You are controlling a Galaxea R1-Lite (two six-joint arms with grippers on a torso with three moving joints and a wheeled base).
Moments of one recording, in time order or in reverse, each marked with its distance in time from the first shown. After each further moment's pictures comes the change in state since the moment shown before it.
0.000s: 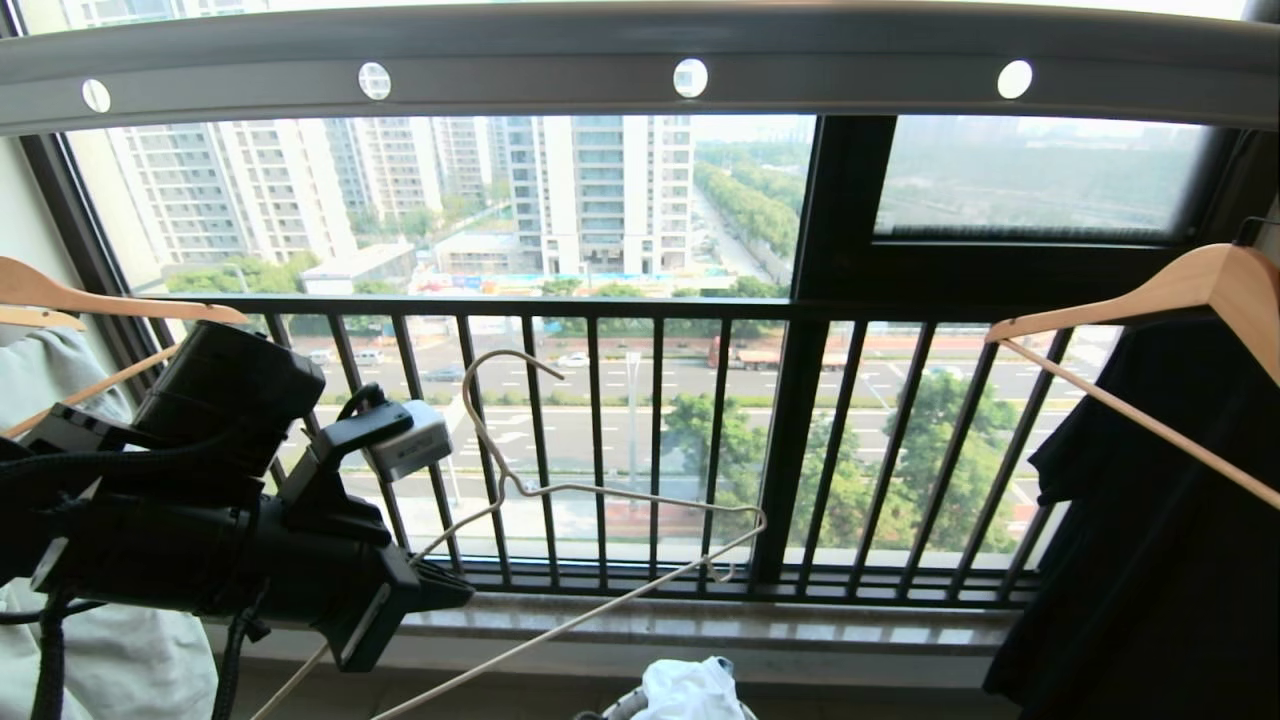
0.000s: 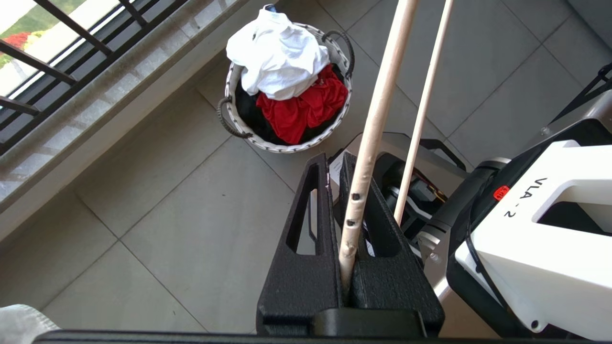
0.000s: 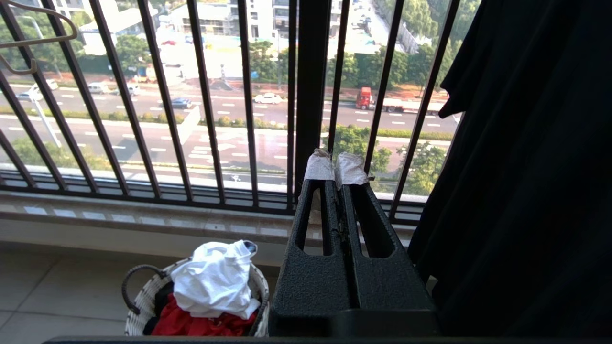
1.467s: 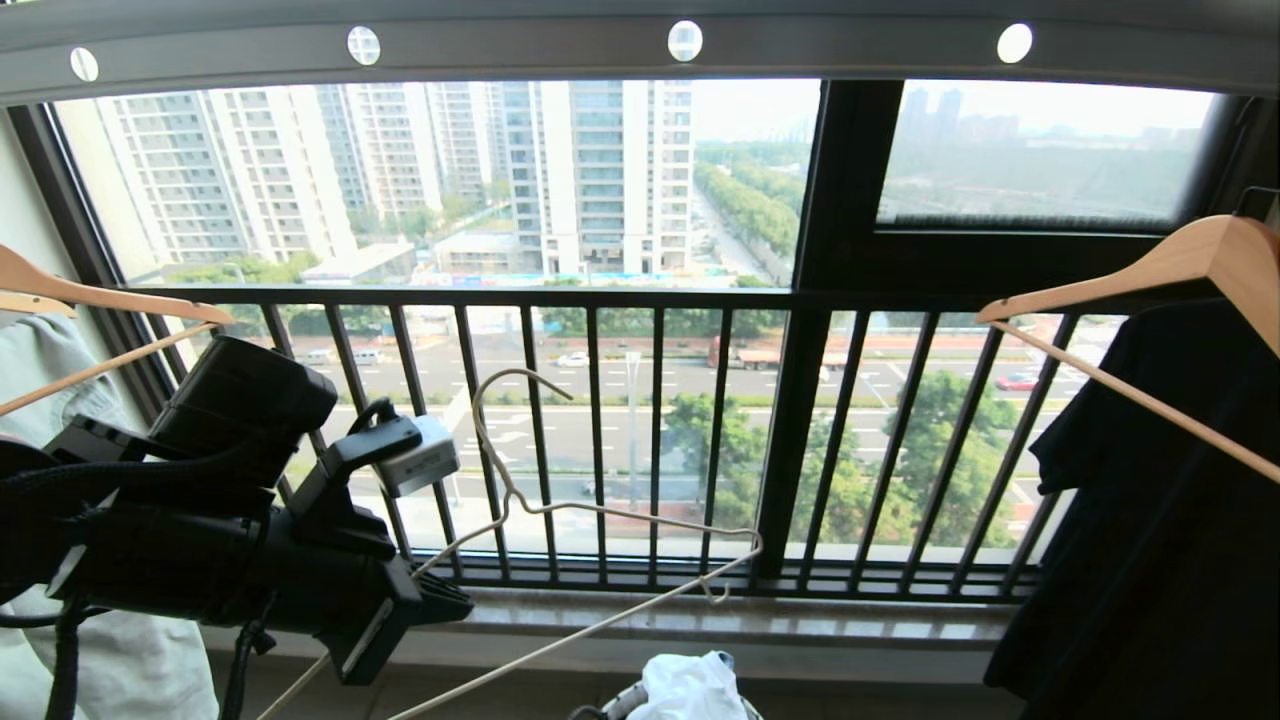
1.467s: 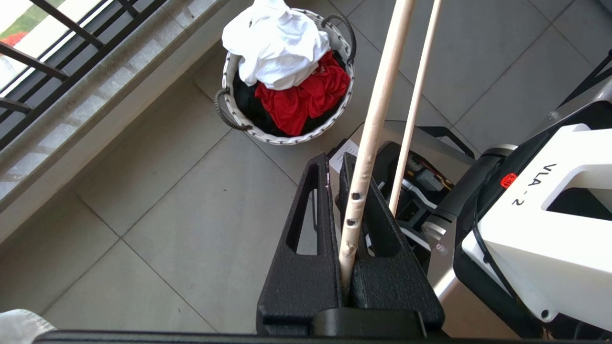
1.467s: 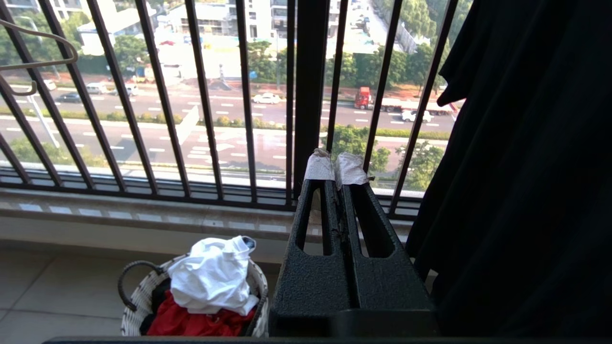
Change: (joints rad) left arm -0.001 0.014 0.018 0.000 -0.002 0.037; right arm 0.000 0.000 0.000 0.000 0.000 0.000
